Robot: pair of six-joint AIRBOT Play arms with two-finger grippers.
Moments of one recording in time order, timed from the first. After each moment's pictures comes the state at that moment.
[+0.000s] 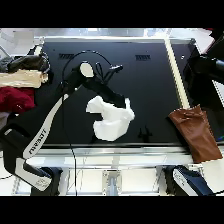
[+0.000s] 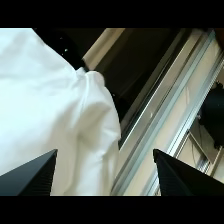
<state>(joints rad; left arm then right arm) -0.51 -1.68 1.69 0.85 -1.34 -1.26 -0.21 -0.88 1.28 -1.11 0.97 1.39</state>
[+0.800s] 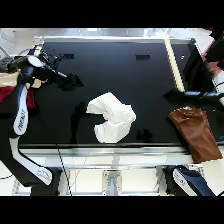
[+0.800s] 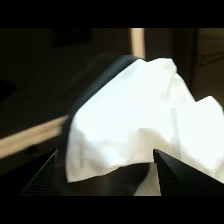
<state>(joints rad) 0.04 -1.83 1.69 0.82 -1.38 -1.28 -0.13 -0.85 0.92 -0.94 1.17 1.40</state>
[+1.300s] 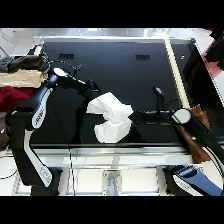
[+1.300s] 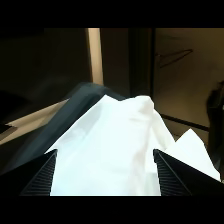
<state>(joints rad) -0.11 -2.00 1.69 0.66 -1.19 -1.27 0.34 -0.97 0.68 -0.88 0.81 1.47</state>
